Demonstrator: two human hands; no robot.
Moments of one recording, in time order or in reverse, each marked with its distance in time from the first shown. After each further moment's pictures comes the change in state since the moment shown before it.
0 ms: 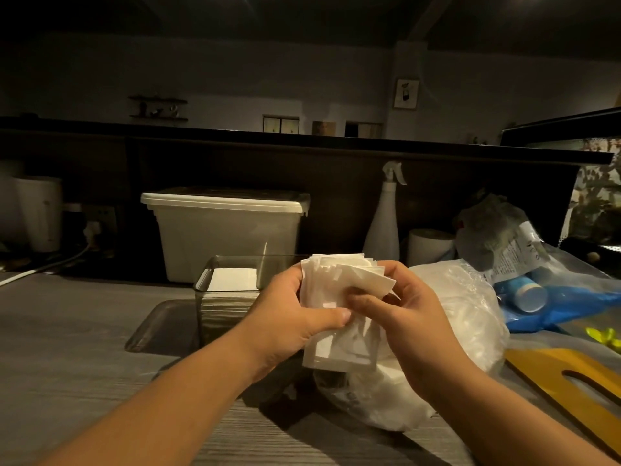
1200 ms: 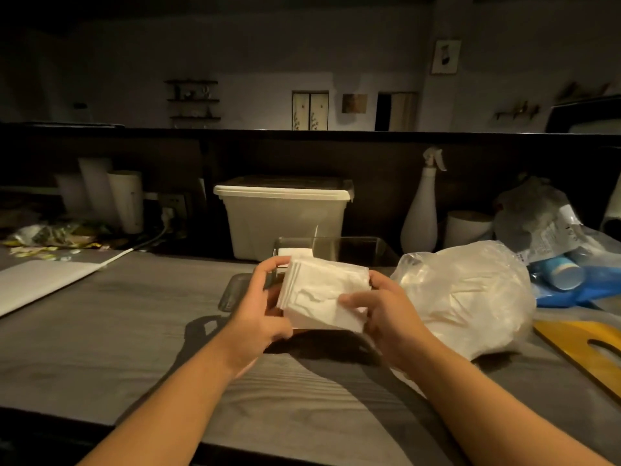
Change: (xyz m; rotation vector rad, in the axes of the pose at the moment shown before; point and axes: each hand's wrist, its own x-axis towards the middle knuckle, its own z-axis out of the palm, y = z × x) left_hand -0.084 -0.007 -0.088 -0.171 0.033 -0.071; right_hand -0.014 0.006 0.074 0.354 -0.107 0.458
